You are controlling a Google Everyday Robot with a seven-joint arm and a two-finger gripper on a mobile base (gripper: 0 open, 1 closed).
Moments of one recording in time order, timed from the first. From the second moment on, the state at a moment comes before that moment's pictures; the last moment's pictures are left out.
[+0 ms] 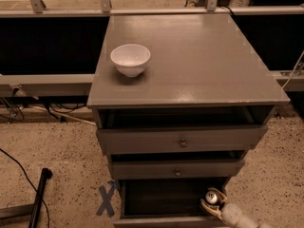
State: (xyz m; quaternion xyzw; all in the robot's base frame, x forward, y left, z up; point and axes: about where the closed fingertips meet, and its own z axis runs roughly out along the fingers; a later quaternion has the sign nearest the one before) arm 0.496 -0.274 0.267 -0.30 0.63 0.24 0.67
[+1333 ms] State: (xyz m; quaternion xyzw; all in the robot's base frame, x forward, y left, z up) arm 0.498 -0.268 0.268 -0.30 0.63 0.24 0.67
